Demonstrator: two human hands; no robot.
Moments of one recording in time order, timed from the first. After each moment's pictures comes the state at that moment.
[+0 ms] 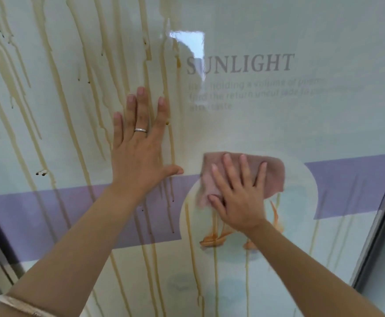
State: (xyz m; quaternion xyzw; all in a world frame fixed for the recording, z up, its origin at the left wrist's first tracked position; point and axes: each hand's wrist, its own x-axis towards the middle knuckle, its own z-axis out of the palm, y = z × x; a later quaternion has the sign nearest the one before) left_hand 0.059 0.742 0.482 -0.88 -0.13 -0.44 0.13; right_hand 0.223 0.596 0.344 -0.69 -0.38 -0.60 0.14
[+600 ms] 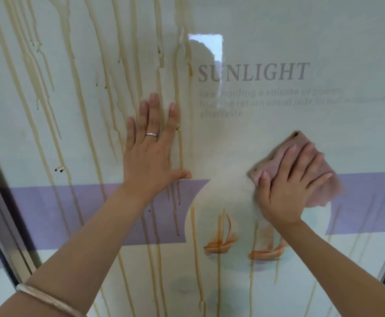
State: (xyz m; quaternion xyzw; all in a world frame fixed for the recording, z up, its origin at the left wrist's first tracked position) left_hand 0.060 0.739 0.482 -0.88 -0.16 -0.43 0.12; right_hand 0.249 0.565 0.380 -0.76 -0.18 -0.56 0.28
